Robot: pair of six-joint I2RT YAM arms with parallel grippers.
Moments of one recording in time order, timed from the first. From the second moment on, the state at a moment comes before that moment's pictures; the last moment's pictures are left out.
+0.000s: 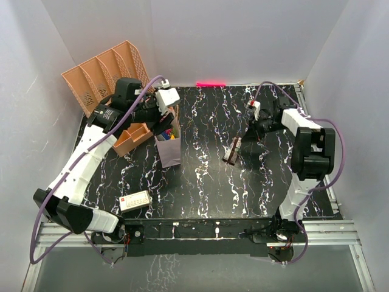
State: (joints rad) left arm -0.43 1.39 1.57 -0.84 0.46 0.62; right arm -0.09 1.96 1.38 -0.79 -1.00 -0.81
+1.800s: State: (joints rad) left arm -0.78 2.11 1.70 -0.25 0.89 -0.05; right arm -0.06 1.23 0.87 -0.50 -1.00 -0.65
